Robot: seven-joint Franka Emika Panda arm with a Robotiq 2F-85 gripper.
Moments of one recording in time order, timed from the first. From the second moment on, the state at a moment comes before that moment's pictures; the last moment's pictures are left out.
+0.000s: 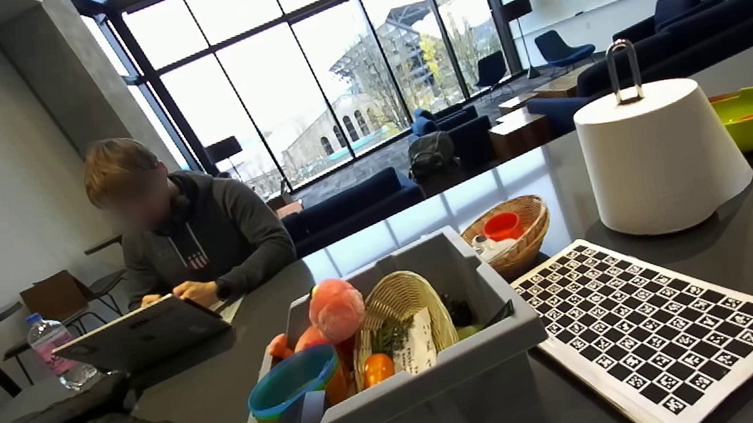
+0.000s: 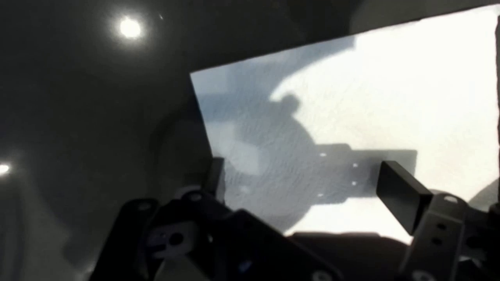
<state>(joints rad) -0.04 0.32 -0.08 -2.16 0.21 2.43 0.35</state>
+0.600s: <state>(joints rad) 0.00 0.36 -0.09 -2.10 0.09 2.39 0.43</state>
